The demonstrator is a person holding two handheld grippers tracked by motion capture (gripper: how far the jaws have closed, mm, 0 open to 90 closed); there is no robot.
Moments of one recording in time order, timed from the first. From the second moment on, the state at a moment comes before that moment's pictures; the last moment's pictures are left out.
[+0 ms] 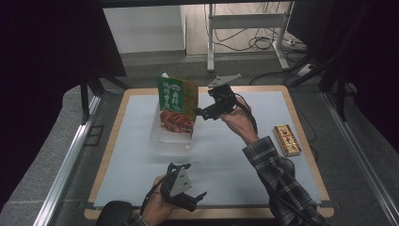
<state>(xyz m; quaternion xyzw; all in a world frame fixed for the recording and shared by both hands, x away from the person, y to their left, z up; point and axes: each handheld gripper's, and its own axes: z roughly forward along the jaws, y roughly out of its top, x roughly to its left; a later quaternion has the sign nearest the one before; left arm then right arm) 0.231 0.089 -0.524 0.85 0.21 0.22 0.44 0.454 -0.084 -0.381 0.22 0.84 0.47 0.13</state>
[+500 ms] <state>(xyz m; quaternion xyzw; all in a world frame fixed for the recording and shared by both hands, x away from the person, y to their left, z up) 0.231 0.089 -0.524 0.85 0.21 0.22 0.44 0.436 -0.103 -0.392 0.21 0.85 0.48 0.13</state>
